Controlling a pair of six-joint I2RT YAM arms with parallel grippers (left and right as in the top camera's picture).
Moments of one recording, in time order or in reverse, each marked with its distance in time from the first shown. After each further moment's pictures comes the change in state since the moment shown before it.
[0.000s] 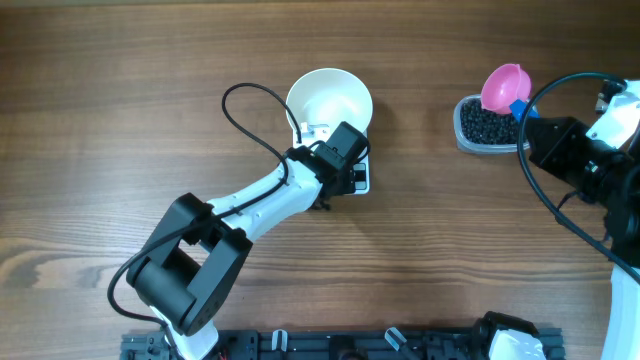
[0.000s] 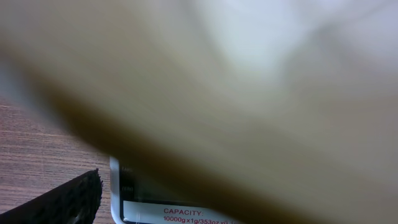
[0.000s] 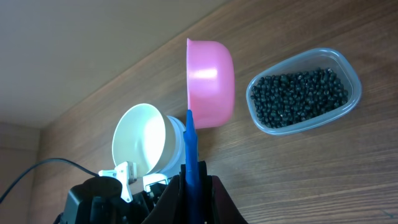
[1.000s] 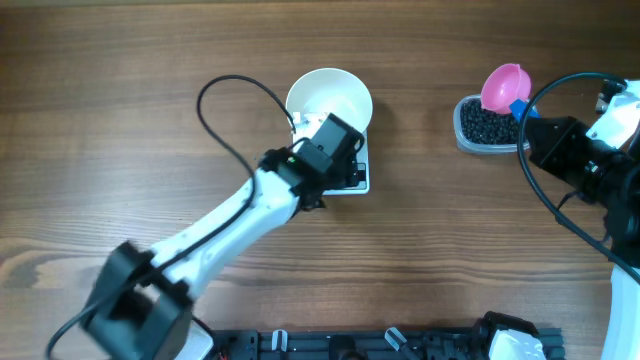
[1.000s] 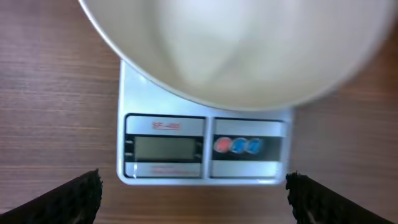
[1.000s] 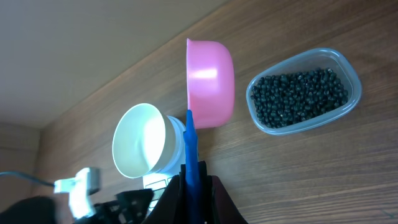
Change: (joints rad) left arm -0.001 -0.237 -0.002 -0.049 0.074 0.006; right arm 0.000 0.000 0.000 0.000 0.000 0.000
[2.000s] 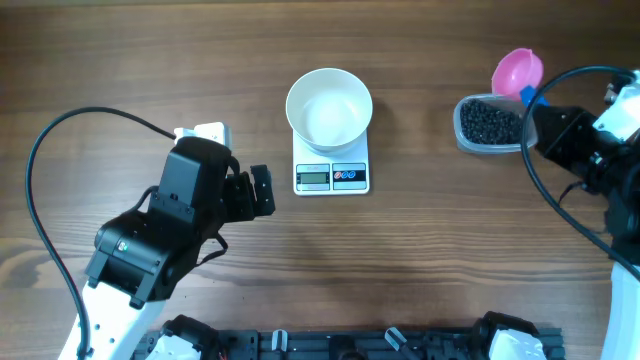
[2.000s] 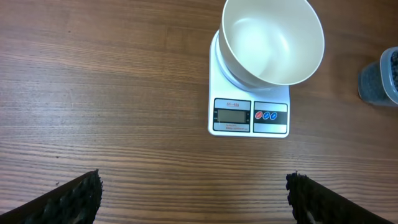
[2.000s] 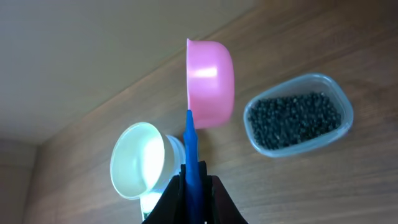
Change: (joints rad) left arm 0.274 -0.627 -0.002 -0.419 0.105 0.238; right arm 0.000 0.006 0.000 0.092 0.034 0.029
